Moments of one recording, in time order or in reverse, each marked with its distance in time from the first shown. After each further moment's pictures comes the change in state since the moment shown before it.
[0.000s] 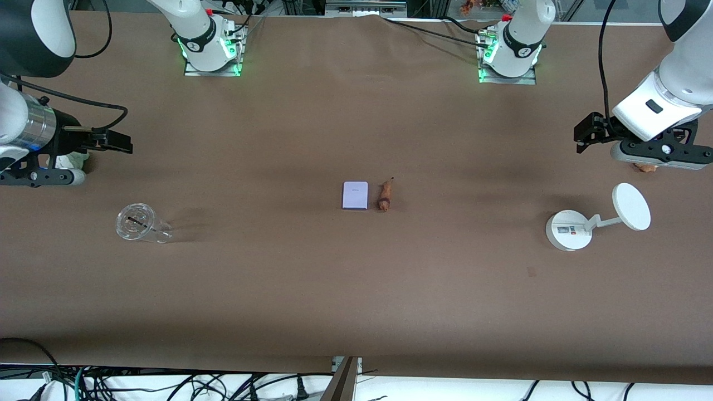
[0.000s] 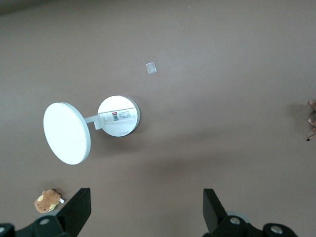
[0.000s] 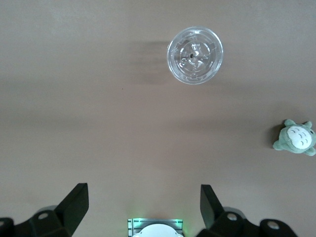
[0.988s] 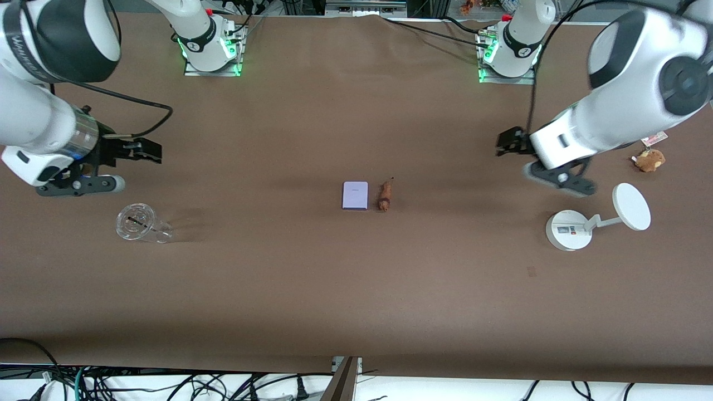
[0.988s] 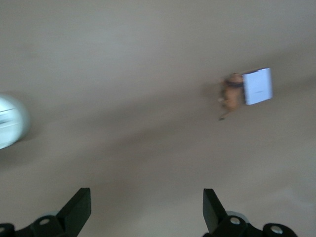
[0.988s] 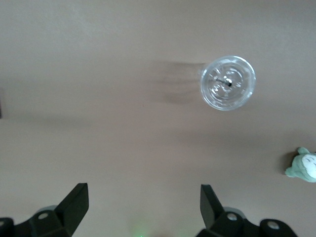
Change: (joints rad) left arm -0.056 0.183 -0.098 -0.007 -0.289 0.055 0.000; right arm 0.101 0.037 0.003 0.000 0.001 0.097 0.034
